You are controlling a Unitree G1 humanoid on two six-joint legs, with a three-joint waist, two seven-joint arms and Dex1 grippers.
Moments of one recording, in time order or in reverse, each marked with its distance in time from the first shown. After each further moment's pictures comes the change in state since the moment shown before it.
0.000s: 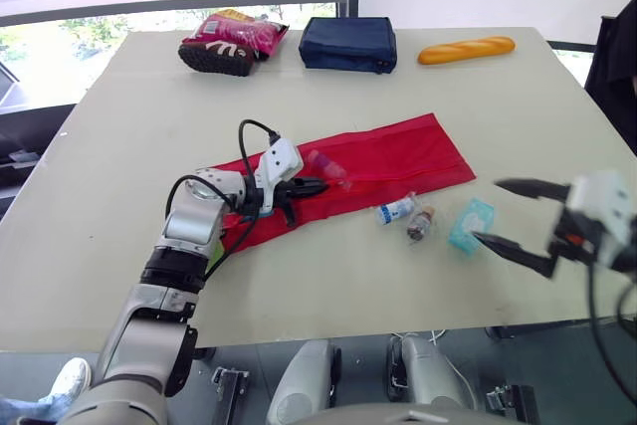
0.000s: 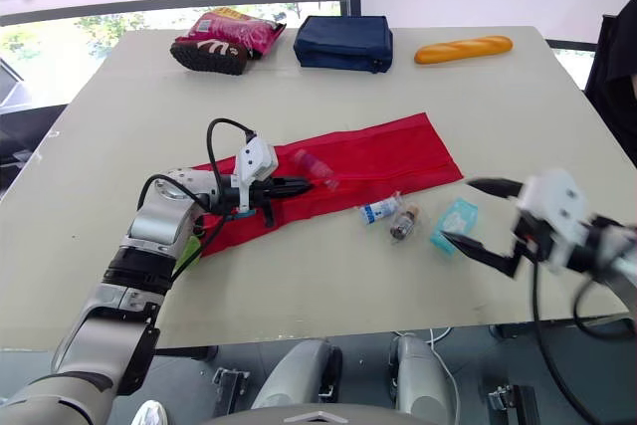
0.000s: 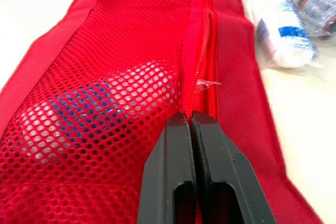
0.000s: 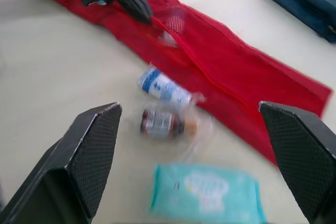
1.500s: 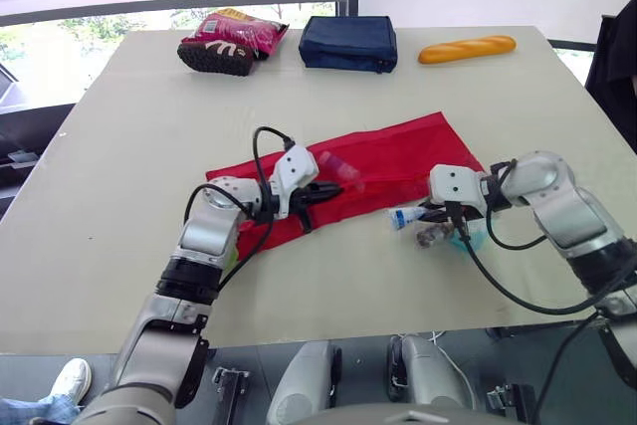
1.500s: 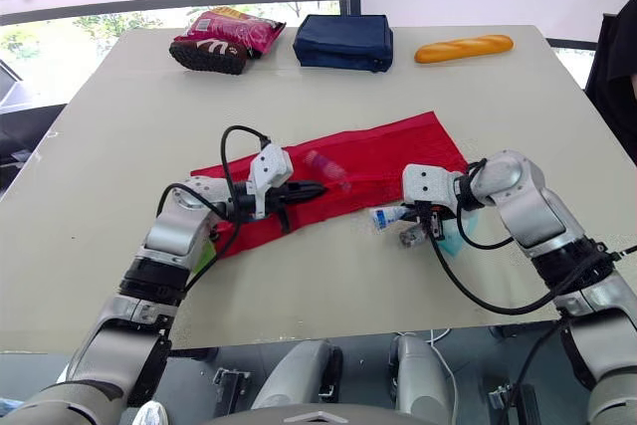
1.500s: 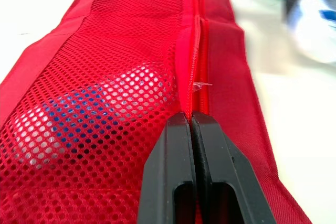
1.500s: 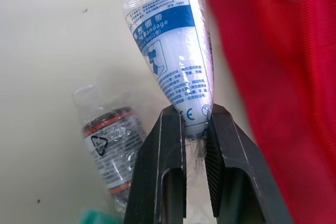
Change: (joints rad) left arm 0.072 -0.071 -0.023 -0.138 -0.002 0.046 0.052; right arm -0.460 0.126 0.527 0.390 -0.566 -0.036 0.266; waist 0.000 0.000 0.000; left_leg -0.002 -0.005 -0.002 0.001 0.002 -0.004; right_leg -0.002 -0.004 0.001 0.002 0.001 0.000
